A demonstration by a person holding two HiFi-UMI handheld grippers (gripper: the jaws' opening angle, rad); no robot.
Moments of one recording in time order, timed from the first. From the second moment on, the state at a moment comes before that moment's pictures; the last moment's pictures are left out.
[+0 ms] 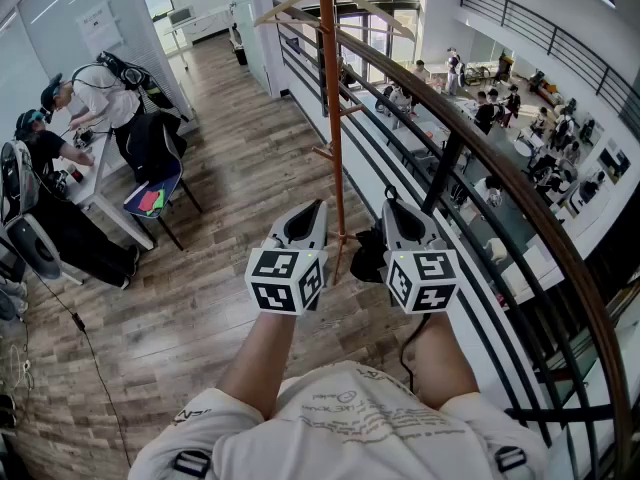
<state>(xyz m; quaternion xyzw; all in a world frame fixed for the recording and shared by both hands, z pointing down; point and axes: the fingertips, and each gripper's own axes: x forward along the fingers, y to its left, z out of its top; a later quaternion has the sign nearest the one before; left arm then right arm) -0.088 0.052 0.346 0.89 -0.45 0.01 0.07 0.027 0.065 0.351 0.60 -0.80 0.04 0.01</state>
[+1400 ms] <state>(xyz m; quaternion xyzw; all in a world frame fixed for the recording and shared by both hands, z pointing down) -0.016 -0.033 0.382 0.88 -0.47 0.03 0.07 0.064 -0.011 0.392 0.52 -0.85 0.06 0.03</state>
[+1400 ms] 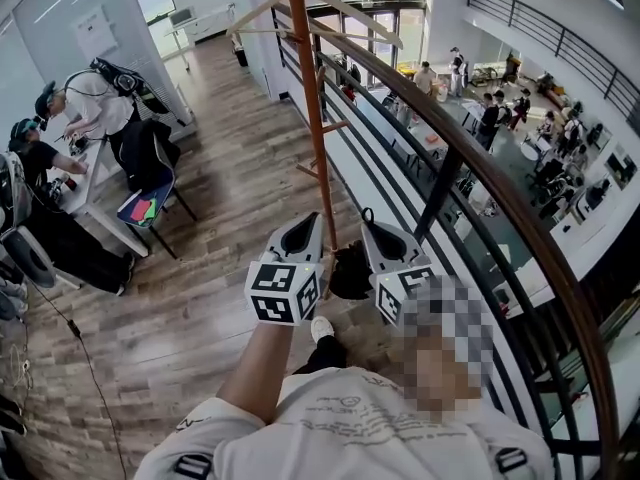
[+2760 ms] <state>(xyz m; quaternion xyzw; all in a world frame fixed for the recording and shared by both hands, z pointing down) -0.032 -0.335 0.398 0.90 -0.42 0.05 0.09 0.089 -0.331 0.438 0.56 -0.81 0.12 0.11</state>
